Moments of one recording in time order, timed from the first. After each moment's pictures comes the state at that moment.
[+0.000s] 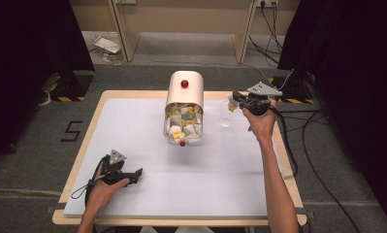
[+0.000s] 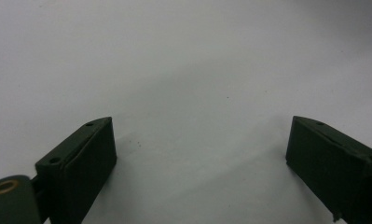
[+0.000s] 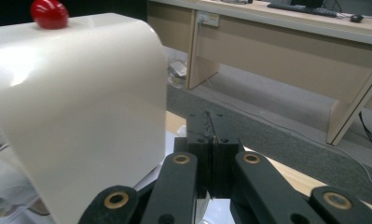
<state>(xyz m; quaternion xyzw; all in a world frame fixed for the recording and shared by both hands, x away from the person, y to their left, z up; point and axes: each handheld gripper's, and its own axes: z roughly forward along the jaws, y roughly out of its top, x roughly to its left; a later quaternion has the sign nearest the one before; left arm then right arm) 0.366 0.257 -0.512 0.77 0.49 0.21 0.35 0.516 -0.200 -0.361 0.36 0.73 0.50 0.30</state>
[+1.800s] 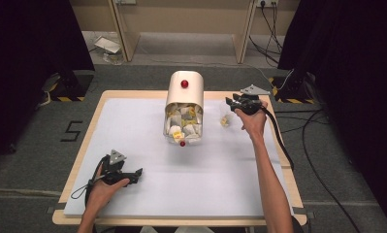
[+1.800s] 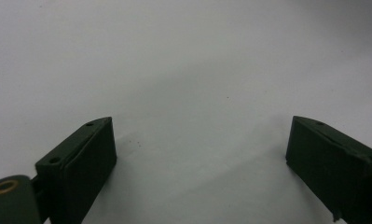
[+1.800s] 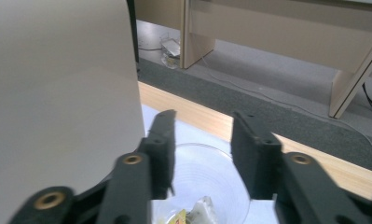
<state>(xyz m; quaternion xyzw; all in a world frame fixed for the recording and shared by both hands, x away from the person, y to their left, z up) 0.366 0.257 -0.512 0.77 0.49 0.21 0.35 0.558 -0.194 -0.407 0.39 0.73 0.48 0.28</state>
